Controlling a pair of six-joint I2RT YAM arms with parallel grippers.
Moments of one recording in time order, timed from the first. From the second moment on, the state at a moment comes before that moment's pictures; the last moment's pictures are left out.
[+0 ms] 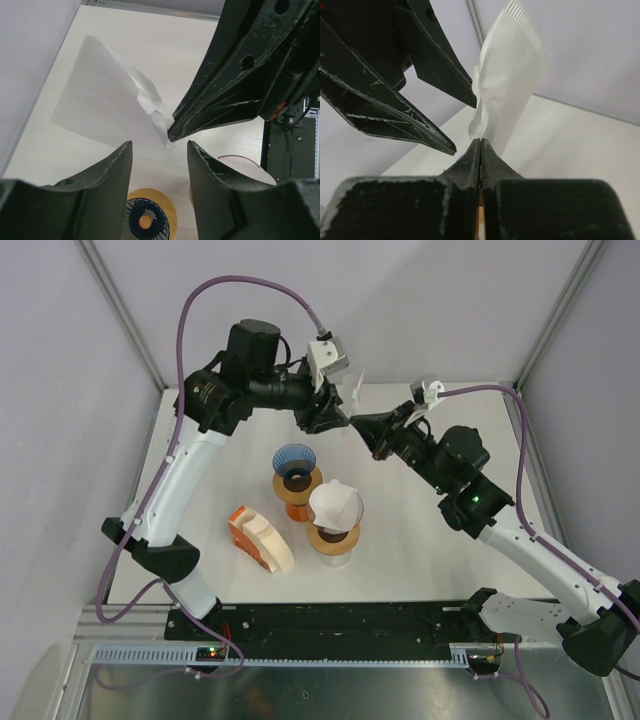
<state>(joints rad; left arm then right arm) -0.62 1.68 2.24 -1.03 0.62 0.37 0.72 1.09 1.08 0.20 -0.06 0.30</state>
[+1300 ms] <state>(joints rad) -0.61 1.67 2.22 -1.00 0.36 0.37 0.75 1.11 1.08 0.18 0.10 0.33</state>
